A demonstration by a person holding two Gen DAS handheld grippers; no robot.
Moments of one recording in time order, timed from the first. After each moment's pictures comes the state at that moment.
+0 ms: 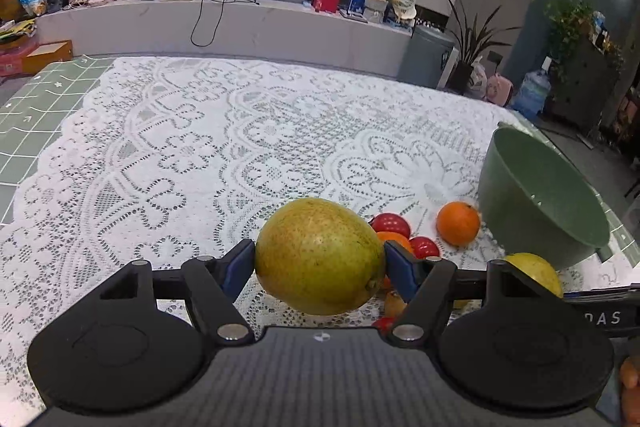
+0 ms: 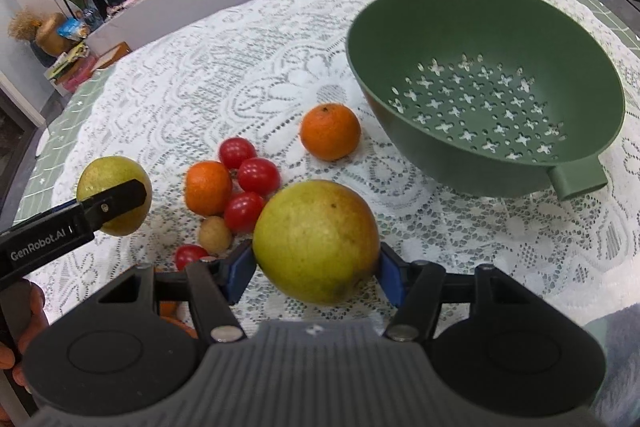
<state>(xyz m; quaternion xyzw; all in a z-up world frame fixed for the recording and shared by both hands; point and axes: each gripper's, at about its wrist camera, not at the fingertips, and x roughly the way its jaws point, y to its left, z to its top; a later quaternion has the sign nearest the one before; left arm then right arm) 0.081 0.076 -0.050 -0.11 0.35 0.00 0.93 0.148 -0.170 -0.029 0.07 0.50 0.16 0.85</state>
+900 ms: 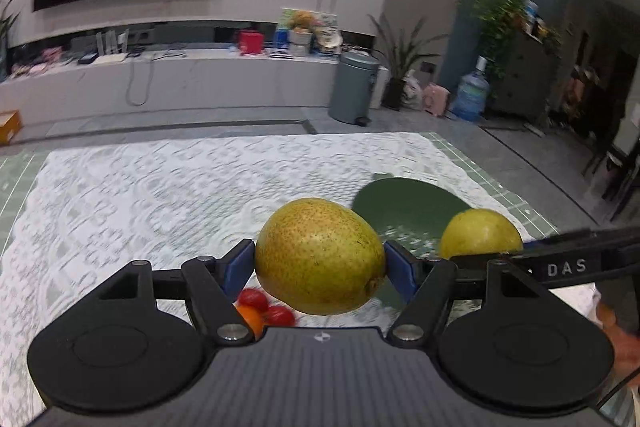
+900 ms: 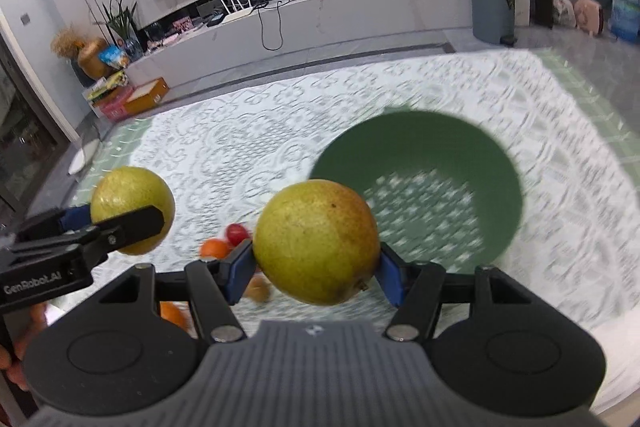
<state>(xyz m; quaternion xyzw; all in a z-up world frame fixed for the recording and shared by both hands) 0.097 -0.021 0.036 -0.05 0.31 -0.08 0.95 0.165 -0.254 0.062 0.05 0.43 0.21 0.87</state>
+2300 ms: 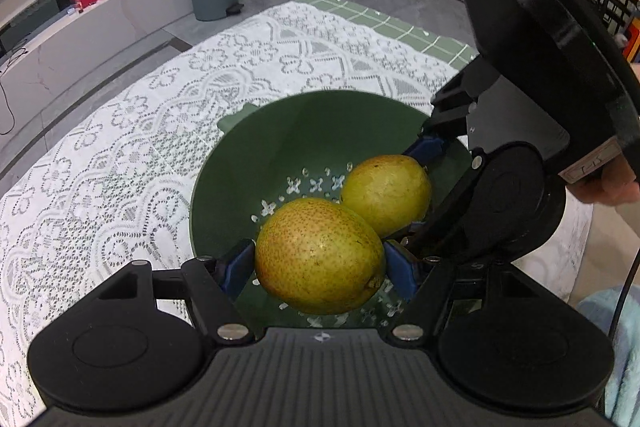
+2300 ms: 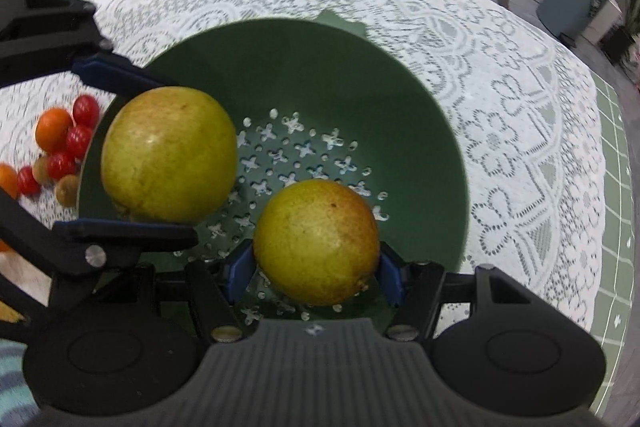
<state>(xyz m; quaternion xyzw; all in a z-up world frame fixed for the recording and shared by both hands) 0.243 -0.135 -0.037 0.13 0.46 -0.25 0.84 0.312 -0.266 -0.030 -0.21 0.55 0.28 0.76</state>
